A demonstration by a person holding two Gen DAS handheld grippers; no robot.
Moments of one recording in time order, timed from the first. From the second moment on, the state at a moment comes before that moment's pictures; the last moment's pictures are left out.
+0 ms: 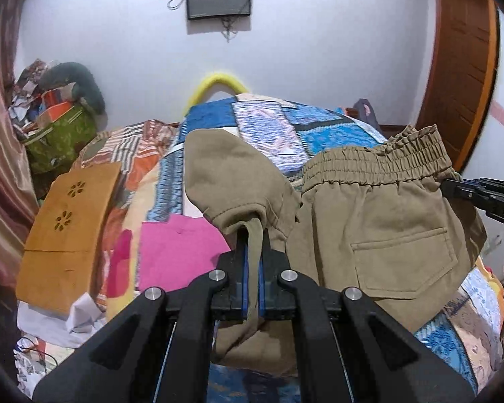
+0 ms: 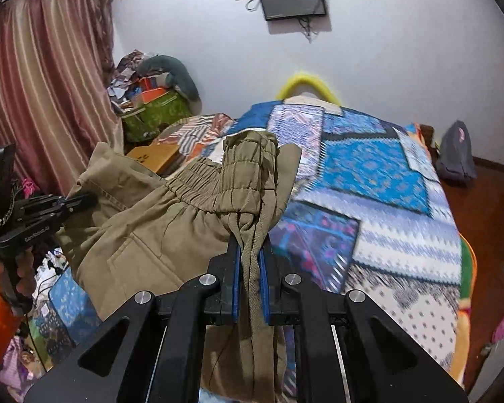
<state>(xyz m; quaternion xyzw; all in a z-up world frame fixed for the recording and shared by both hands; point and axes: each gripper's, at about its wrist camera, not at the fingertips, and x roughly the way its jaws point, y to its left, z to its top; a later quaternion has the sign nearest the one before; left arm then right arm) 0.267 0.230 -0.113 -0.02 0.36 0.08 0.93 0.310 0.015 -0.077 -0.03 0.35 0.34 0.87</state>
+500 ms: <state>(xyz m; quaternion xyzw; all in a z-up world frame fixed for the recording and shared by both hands) 0.311 0.341 -0.132 -0.04 0.35 0.15 0.92 0.363 0.126 -0.081 -0.06 0.31 0.38 0.87</state>
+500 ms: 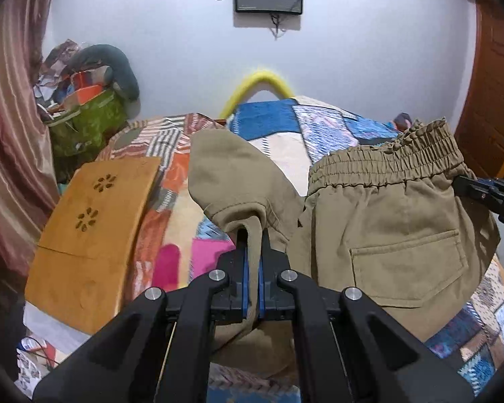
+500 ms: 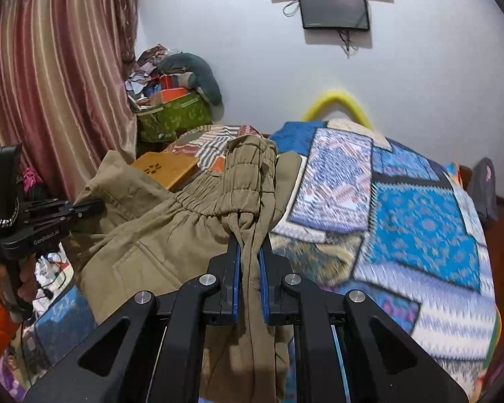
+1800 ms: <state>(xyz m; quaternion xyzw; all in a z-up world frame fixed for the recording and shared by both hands) 0.340 0.386 -0.233 -0.02 0.45 0.18 0.87 0.389 0.161 -0.177 -0.07 0.41 0.39 0.82</state>
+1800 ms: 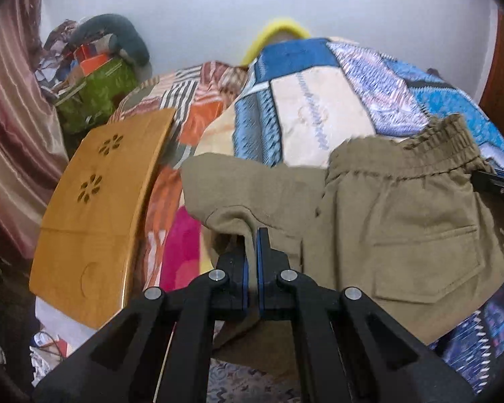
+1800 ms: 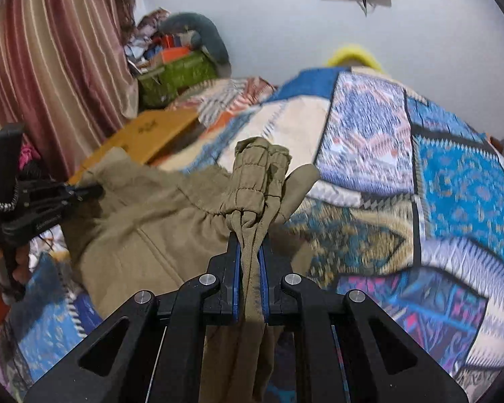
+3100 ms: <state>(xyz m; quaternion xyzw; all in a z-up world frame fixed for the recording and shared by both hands) 0.096 0.230 0.018 -0.04 0.22 0.14 0.96 0.161 0.059 0.068 -0.03 0.18 0.40 0.90</state>
